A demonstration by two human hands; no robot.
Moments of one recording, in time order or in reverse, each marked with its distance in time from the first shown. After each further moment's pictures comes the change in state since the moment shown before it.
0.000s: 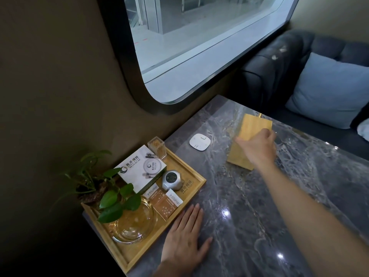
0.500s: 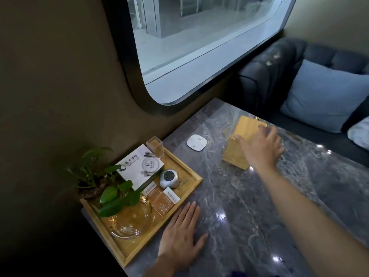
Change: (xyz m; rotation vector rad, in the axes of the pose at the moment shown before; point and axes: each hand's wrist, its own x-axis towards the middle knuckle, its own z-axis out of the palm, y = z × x) left_hand -0.003 0.000 -0.002 -0.059 -0.072 0.008; right_hand -0.020 -0.001 -0.022 -0.170 0.180 -0.128
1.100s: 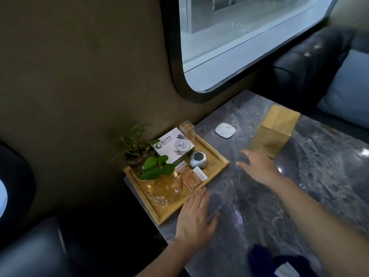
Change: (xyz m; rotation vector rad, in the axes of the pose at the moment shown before) left_hand -0.061 0.005 -0.022 -0.091 0.456 -0.090; right_hand -0.079 -0.003 0.023 -0.021 -0.577 -0.450
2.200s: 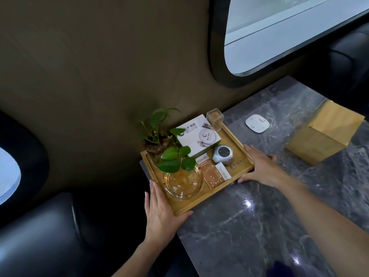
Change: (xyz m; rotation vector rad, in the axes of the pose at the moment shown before) left_hand -0.027 -0.092 -0.011 -0.146 0.092 -0.612; right_hand 0.048 -0.015 0.051 -0.033 -0.274 -0.164
